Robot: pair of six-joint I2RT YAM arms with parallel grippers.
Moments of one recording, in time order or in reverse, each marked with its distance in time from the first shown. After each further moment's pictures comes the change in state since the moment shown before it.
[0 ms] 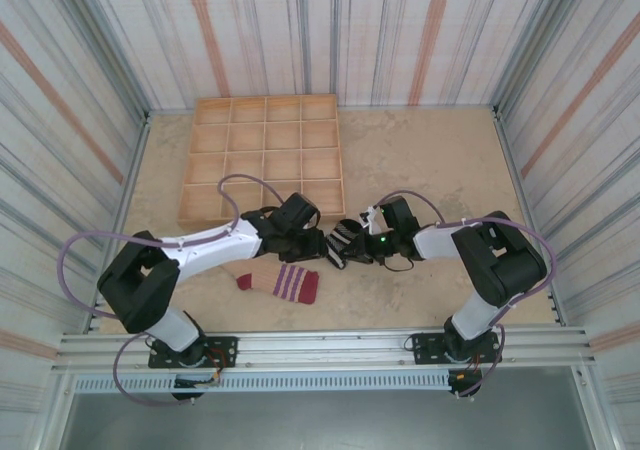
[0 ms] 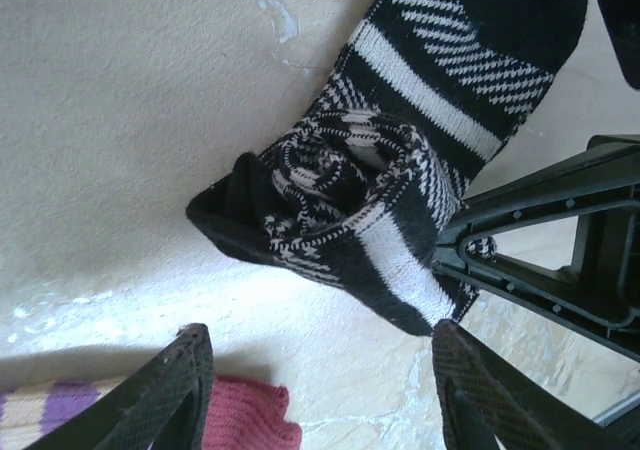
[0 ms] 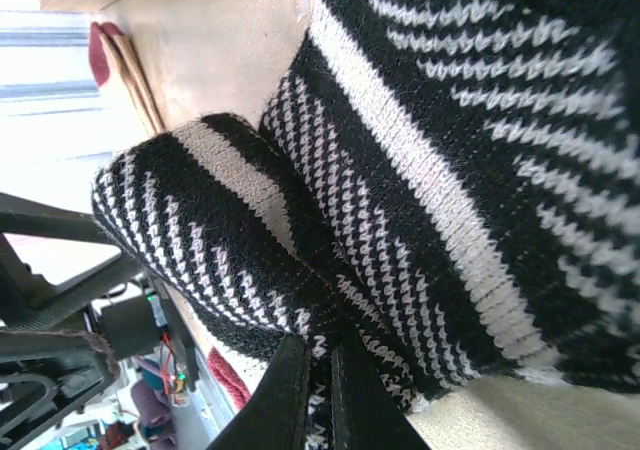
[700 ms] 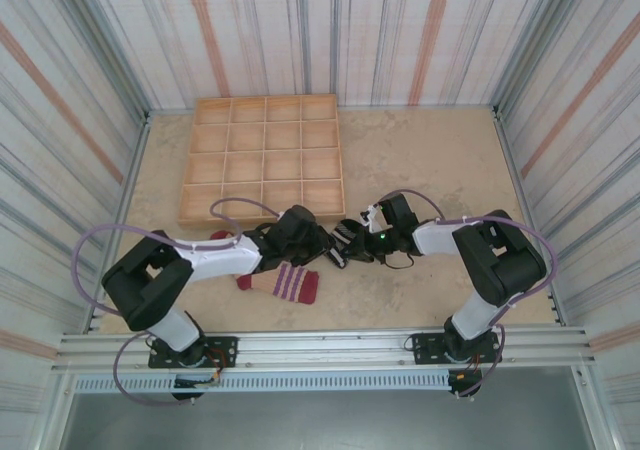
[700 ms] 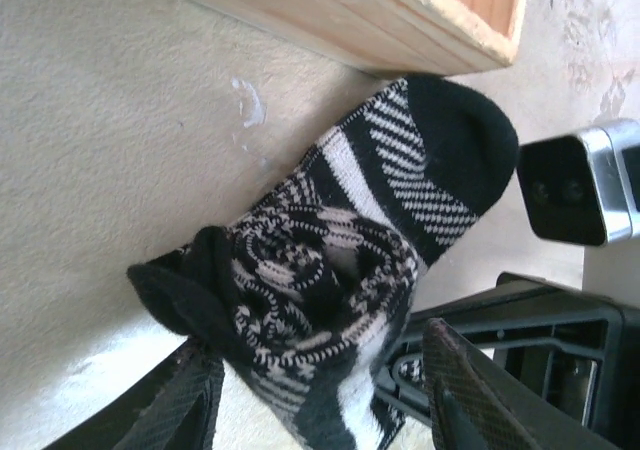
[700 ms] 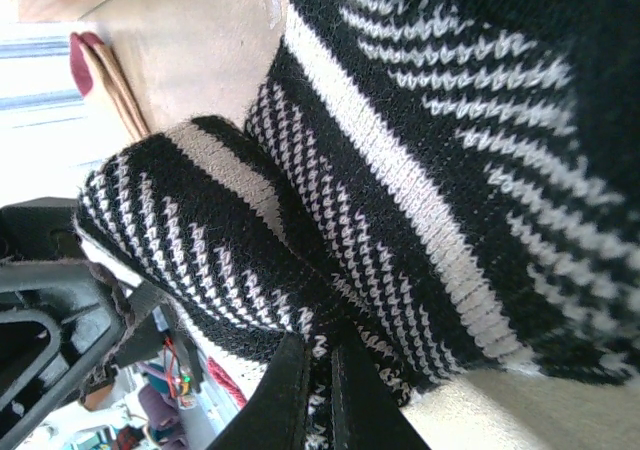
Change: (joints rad) left arm -0.026 0.030 -0.189 0.475 -0.078 -0.339; right arm -0.006 0.004 0.042 -0.090 0.008 0.005
